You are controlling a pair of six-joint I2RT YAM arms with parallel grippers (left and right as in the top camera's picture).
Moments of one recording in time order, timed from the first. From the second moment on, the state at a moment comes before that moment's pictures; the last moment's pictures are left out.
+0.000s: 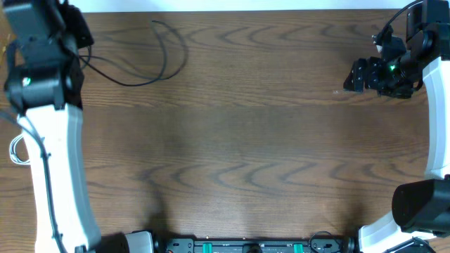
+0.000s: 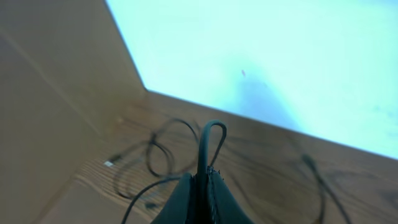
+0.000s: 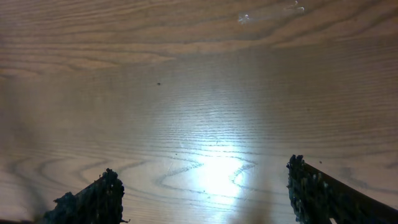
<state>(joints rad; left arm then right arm) 0.17 1.48 1.76 -0.69 -0.26 -0.03 -0.11 1.77 1.87 -1.47 -0.26 0.01</state>
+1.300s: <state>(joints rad) 0.17 1.82 1.76 -0.93 -0.32 0.09 -0.11 1.77 1.87 -1.46 -0.29 0.01</state>
